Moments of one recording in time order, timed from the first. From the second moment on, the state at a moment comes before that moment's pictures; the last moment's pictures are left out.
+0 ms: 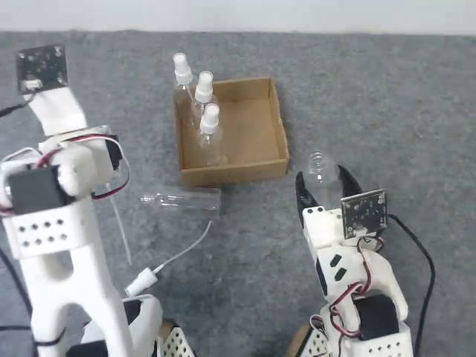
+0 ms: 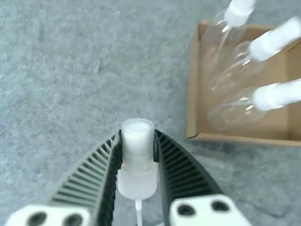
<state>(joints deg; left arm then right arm) -17.1 -32.7 10.2 89.0 7.3 -15.7 -103.1 80.3 47.0 2.4</state>
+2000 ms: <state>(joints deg) -11.5 -101.4 61.3 41.3 48.7 -40.3 -103.0 95.1 28.3 2.4</state>
